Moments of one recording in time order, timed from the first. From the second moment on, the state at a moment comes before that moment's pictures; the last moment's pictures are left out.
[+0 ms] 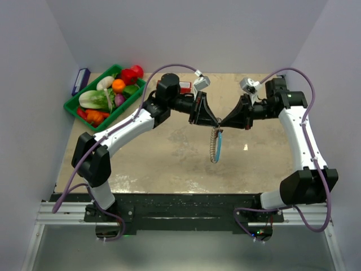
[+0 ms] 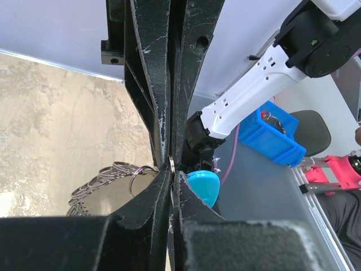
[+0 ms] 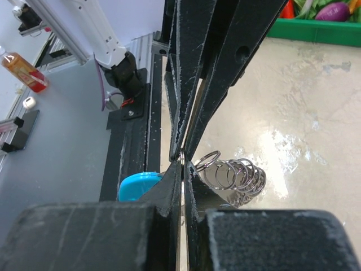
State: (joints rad) left arm -0.68 1.75 1.49 0.16 1.15 -0.42; right arm 0.03 1.44 1.50 -1.32 -1.43 -0.95
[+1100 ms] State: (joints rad) left arm -0.68 1.75 1.67 -0.17 1.00 -0.12; right arm 0.17 1.42 1.84 -1.34 -0.82 -0.73
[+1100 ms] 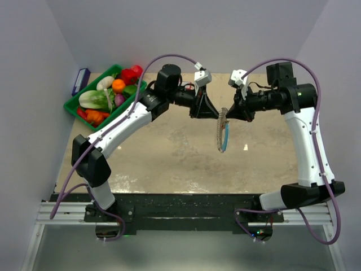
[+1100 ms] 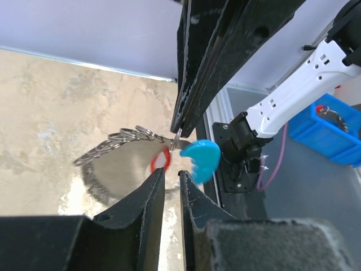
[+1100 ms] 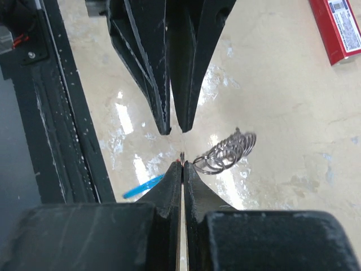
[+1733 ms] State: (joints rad) left arm -0.74 1.76 1.75 -0.30 0.95 0.00; right arm 0.31 1.42 1.84 -1.39 -0.64 -0.76
